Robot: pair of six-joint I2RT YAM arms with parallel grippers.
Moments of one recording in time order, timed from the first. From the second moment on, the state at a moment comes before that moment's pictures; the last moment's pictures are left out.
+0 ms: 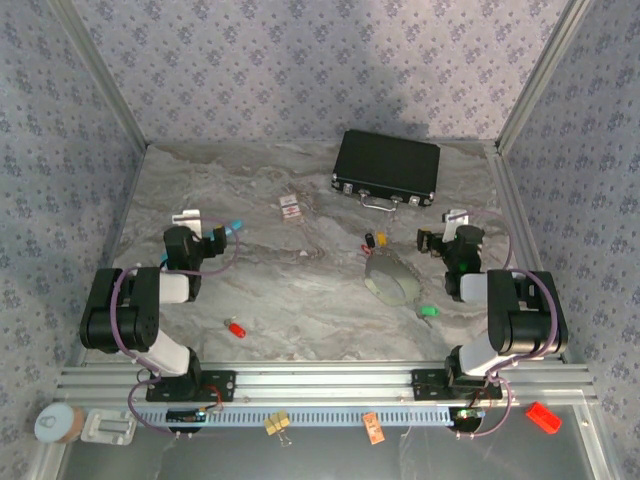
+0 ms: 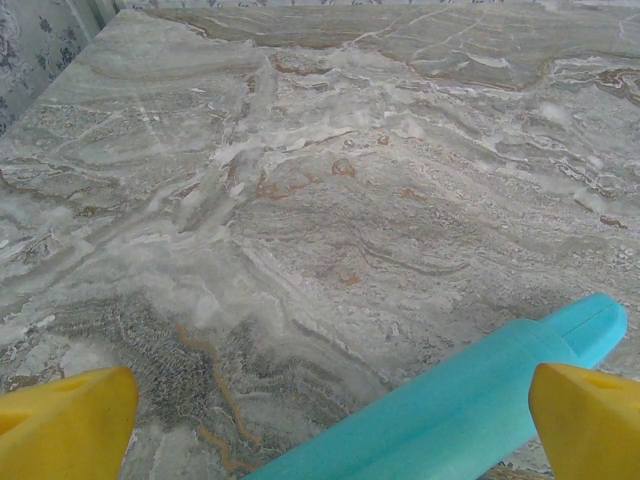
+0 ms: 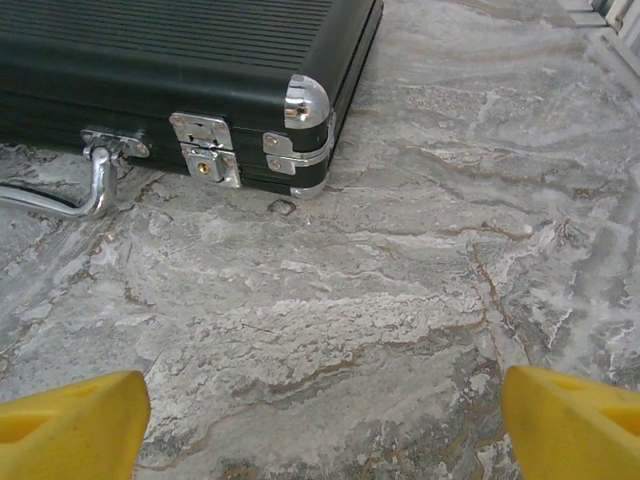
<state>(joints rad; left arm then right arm) 0.00 1.54 0.40 0.71 -0.09 -0.02 -0.05 1.50 0.41 0.63 -0.03 -0.04</state>
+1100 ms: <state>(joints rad) -0.53 1.09 0.57 0.09 0.07 -0.44 0.05 1.07 0.58 -0.68 -0.15 0.72</state>
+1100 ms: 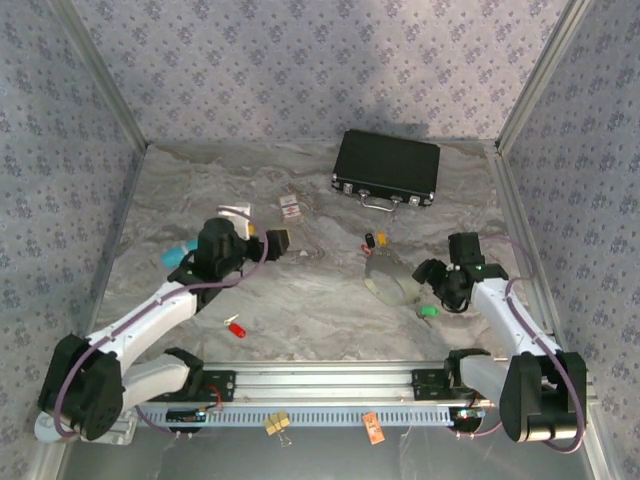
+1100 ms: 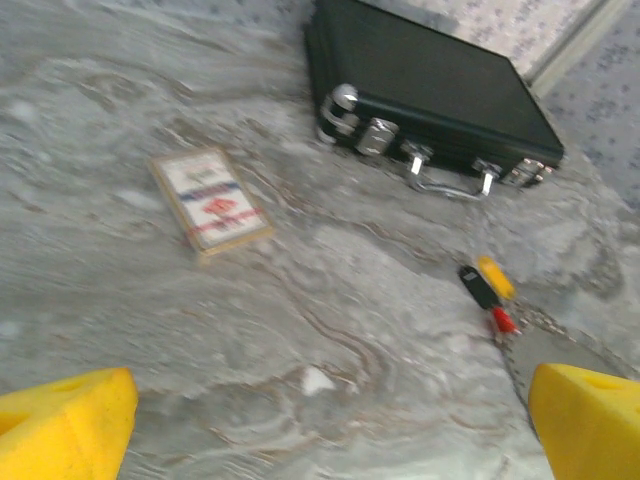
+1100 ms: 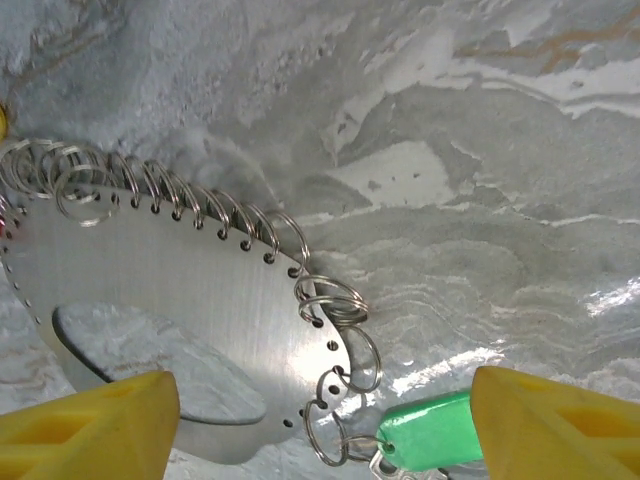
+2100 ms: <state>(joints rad) -0.68 1.08 0.54 0.09 -0.07 -0.57 0.08 1.15 0.52 -0.64 -0.17 0.75</state>
